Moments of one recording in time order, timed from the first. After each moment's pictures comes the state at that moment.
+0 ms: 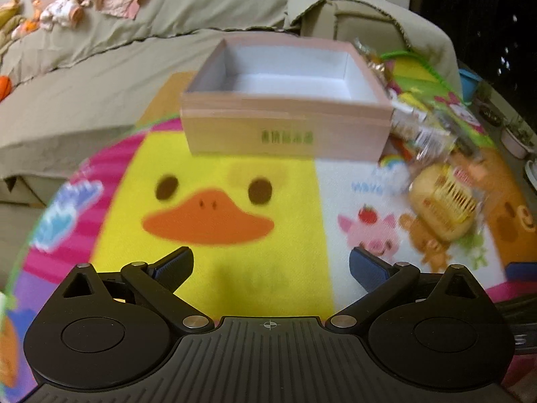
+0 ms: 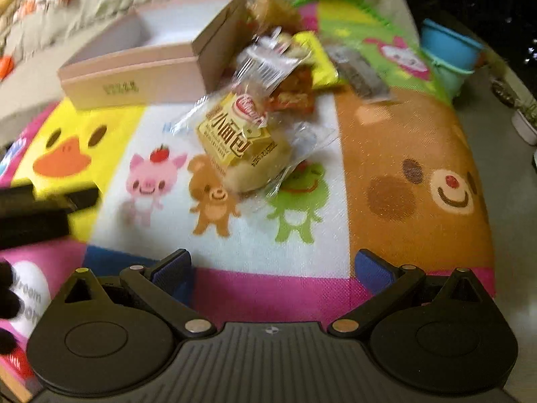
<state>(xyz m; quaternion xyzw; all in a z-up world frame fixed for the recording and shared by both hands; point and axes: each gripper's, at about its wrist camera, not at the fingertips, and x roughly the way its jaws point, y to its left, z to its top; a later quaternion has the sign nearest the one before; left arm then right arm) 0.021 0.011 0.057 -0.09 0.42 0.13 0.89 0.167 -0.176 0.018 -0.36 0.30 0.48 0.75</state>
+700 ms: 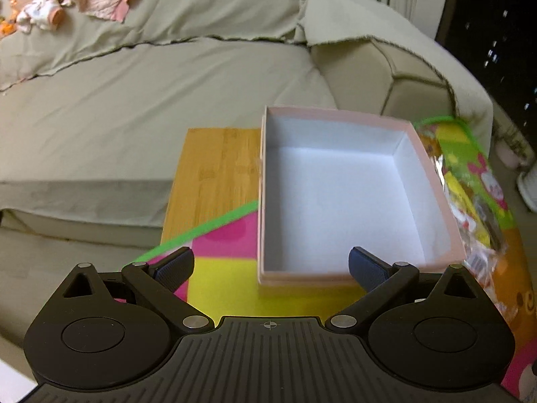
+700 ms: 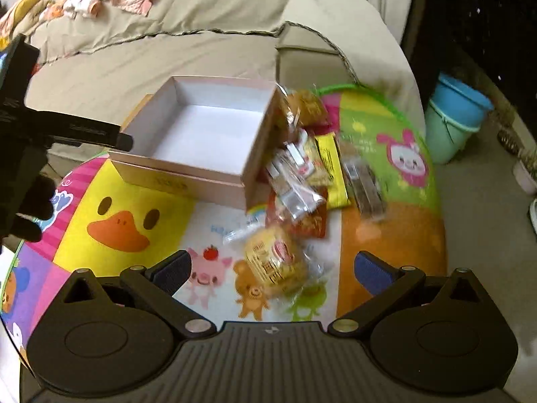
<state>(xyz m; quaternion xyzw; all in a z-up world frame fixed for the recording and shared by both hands) 0.120 0.145 0.098 -0.13 0.43 0.09 0.89 0.113 -0.133 0.135 -0.38 0.24 0.50 0.74</state>
